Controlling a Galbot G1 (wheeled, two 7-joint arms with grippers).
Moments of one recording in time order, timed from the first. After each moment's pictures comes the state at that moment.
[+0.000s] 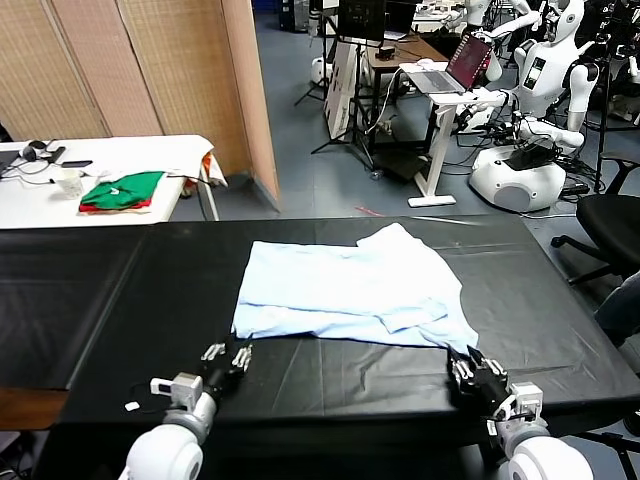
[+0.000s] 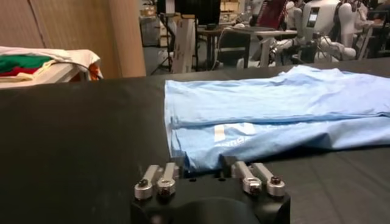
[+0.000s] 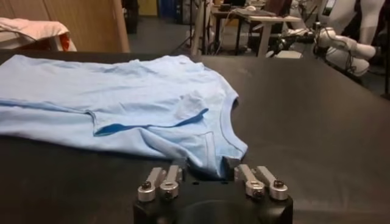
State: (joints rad) left arm 1.43 -1.19 -0.39 -1.96 -0.30 0.33 -0.07; right arm -1.55 1.09 0.59 2.03 0.46 -0.41 0.09
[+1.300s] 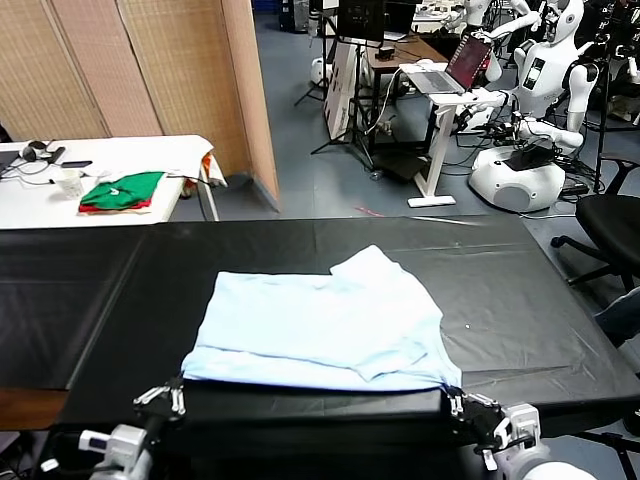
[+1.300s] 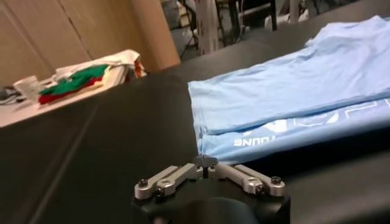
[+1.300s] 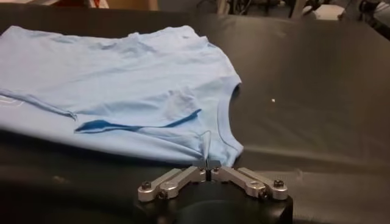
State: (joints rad) left arm 1.87 -1.11 -0.64 -2.26 -0.20 0.41 -0.17; right arm -1.72 0.98 0.57 2.30 0.53 -0.67 0.14
